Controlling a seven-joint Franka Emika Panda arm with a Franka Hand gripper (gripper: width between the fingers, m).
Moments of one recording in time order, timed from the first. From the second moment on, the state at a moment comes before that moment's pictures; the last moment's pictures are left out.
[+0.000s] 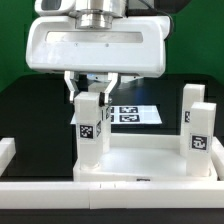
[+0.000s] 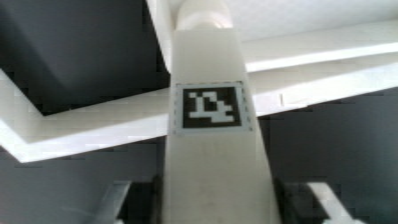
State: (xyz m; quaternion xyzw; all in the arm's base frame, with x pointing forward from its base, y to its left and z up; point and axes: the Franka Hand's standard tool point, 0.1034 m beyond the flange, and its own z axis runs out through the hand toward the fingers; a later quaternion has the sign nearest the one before) arm 0.608 -0.059 0.126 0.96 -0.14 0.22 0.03
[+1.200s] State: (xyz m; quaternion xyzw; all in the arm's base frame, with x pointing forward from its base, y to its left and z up) arm 0.616 -0.056 0.125 0.99 -0.15 -0.02 -0.03
